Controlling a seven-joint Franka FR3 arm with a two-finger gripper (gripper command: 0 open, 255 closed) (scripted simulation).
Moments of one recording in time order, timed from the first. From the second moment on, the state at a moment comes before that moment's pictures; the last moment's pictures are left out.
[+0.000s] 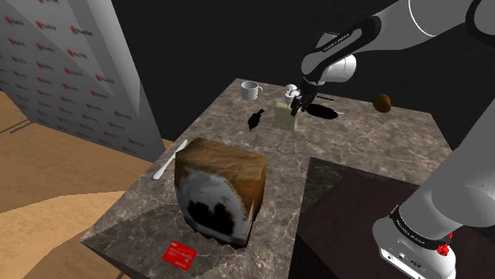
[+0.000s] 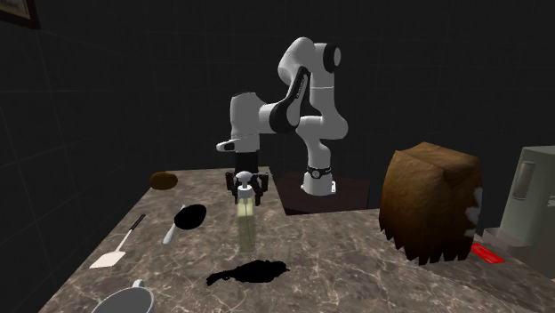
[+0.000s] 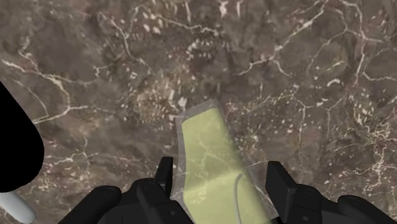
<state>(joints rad) 0.03 0.11 -0.23 -2.27 0.26 2.50 -0.45</state>
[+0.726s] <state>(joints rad) 0.03 0.08 -0.24 -2.26 0.24 2.47 -0.43</state>
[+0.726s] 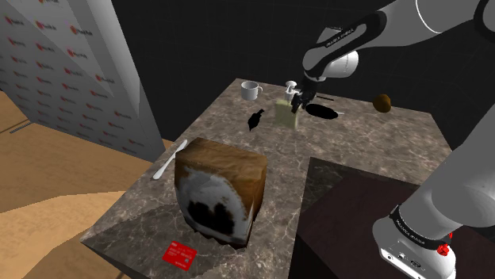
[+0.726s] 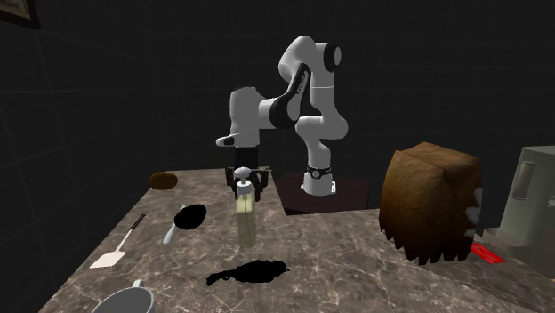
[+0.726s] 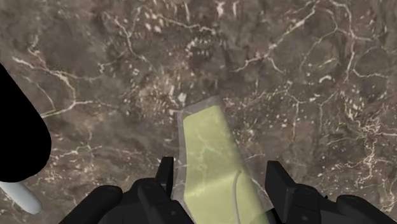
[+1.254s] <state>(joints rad) 0.03 0.02 -0.24 -2.22 0.19 2.37 -0.39</state>
